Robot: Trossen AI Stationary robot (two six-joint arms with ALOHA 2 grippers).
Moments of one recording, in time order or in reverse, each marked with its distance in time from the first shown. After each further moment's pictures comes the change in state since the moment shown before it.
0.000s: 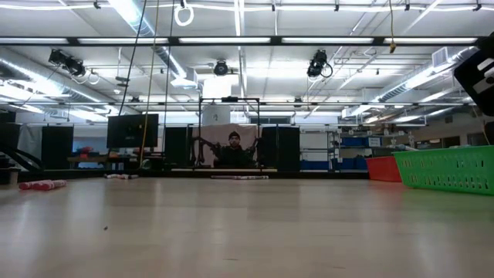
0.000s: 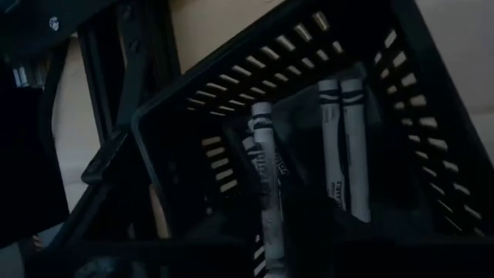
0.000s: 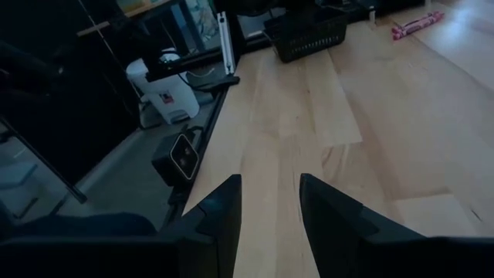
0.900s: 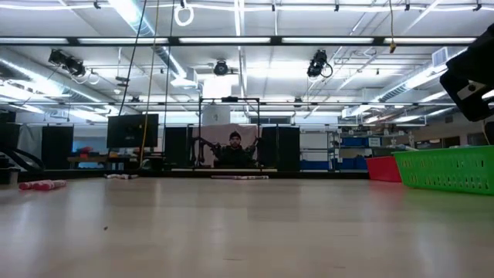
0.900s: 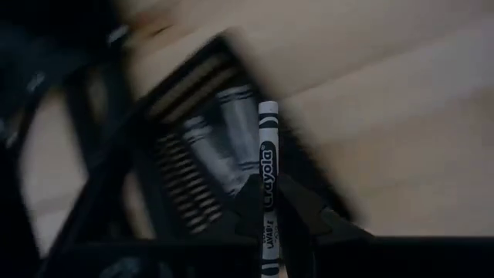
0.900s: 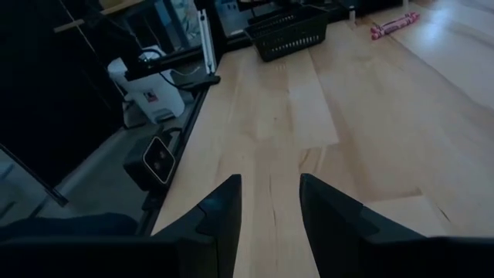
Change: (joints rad) left arm -0.113 0.022 0.383 -0.273 -0.254 -0.044; right arm -0.043 -0.001 0.000 -0.031 -0.002 0.000
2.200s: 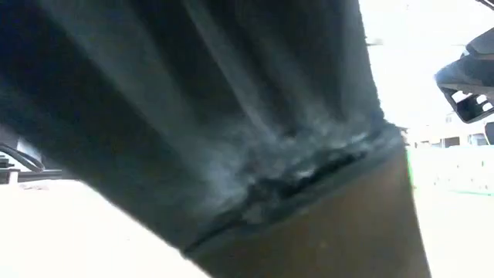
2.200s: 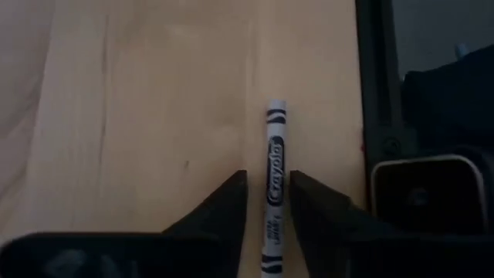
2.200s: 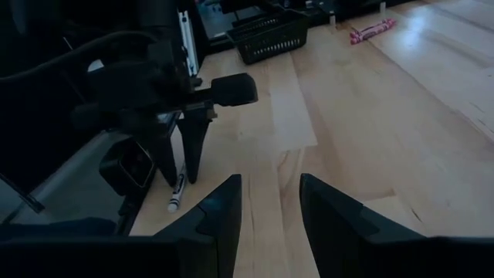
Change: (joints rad) left arm 0.348 0.508 0.306 1.055 -0.203 1.608; right arm -0.008 -0.002 -0.005 -0.019 0.044 -0.004
